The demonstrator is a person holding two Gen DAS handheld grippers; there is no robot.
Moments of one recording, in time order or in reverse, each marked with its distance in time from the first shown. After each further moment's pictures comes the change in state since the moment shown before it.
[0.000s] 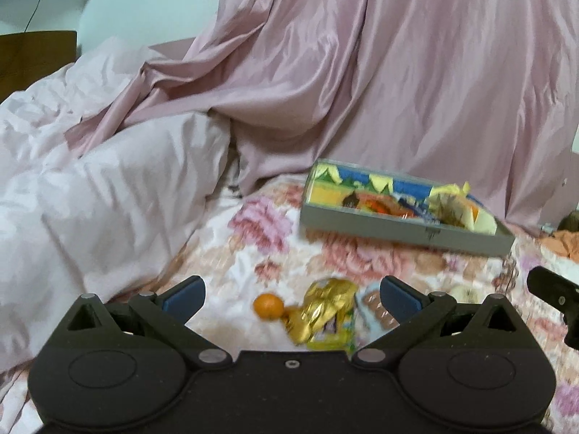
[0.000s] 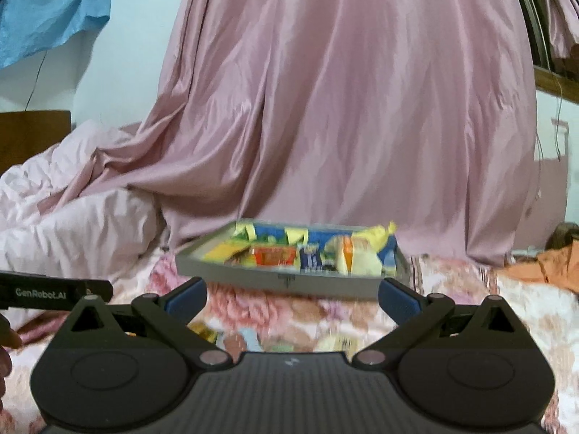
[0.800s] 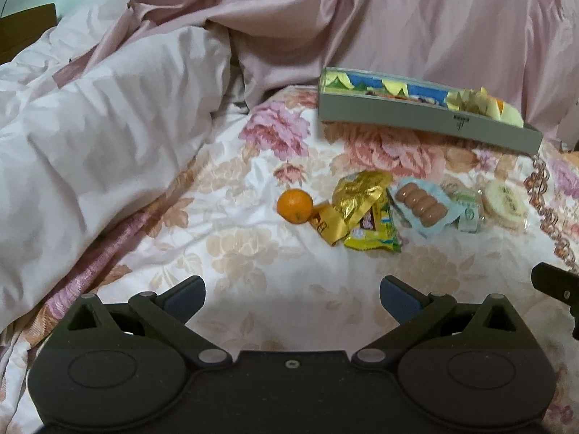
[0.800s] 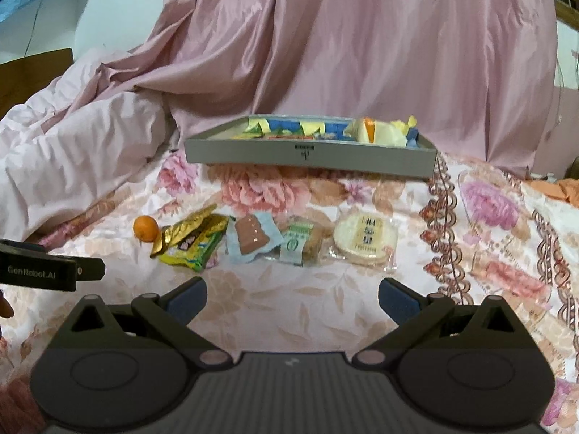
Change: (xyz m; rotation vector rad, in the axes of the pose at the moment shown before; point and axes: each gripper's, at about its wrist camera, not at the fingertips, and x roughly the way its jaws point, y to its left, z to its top) left arm 0.036 0.017 -0.051 0.107 0.221 0.036; right arm 0.023 0.008 -0.070 0.011 0.270 0.048
